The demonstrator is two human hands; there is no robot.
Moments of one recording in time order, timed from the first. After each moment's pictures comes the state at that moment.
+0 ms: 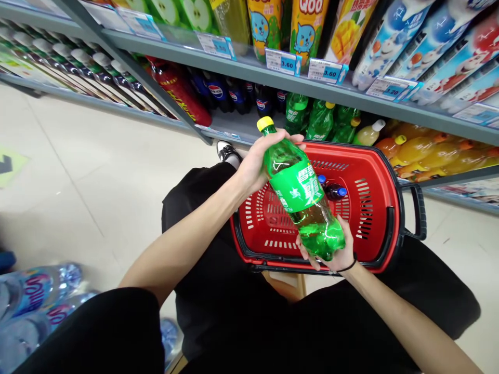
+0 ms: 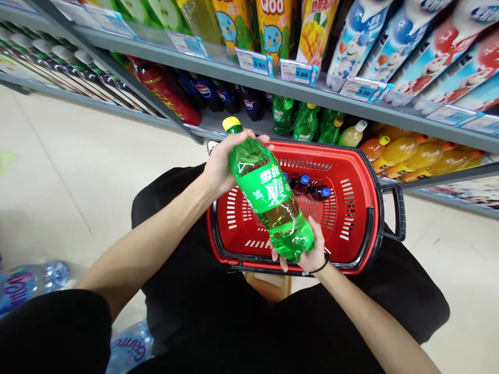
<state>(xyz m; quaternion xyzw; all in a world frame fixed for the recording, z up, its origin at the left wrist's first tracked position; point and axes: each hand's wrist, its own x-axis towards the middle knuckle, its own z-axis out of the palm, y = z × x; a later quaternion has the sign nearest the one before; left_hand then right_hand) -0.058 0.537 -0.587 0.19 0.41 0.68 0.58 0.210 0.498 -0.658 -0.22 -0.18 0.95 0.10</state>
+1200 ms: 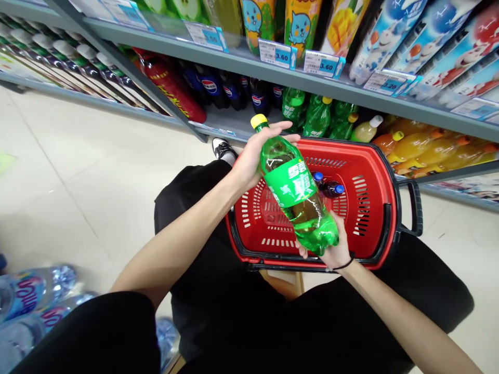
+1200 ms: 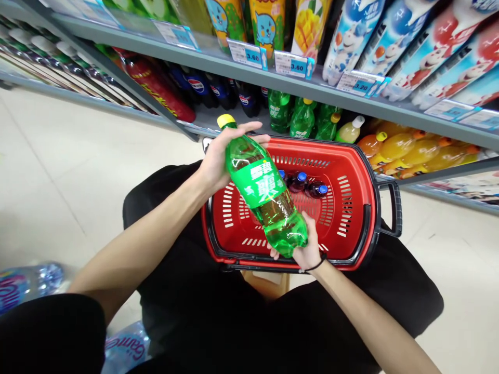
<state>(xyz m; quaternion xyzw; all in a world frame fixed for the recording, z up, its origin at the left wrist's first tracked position) -0.061 0.541 -0.593 0.22 0.47 0.64 0.56 0.206 0.493 -0.659 -0.34 -0.23 0.91 0.11</state>
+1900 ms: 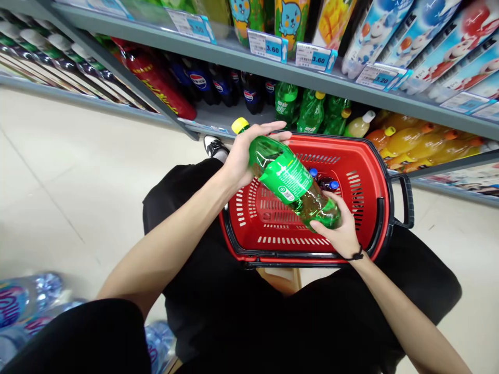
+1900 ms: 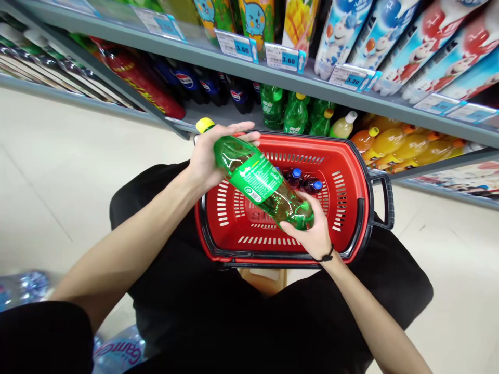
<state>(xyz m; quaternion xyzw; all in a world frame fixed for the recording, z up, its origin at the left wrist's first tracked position) -0.064 0.539 -0.598 0.19 0.47 0.64 0.57 0.233 0.523 -0.657 -0.43 -0.69 0.51 0.28</state>
